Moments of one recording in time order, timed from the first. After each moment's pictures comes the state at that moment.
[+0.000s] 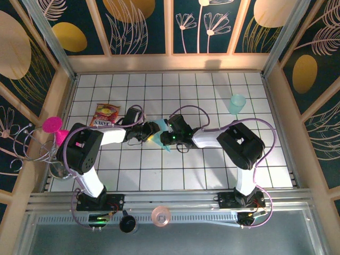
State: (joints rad) left arm -0.43 1.76 0.80 0.06 0.42 -0.96; right arm 0.82 1.88 0.93 0.16 -0.21 0.60
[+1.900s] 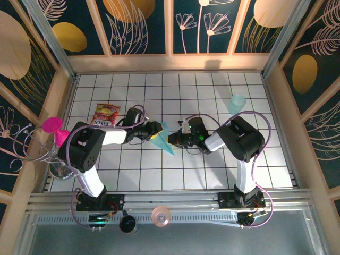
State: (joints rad) left arm -0.44 1.79 0.78 0.19 0.53 -0.94; right arm 0.62 1.95 0.67 0.72 -0.71 0.95
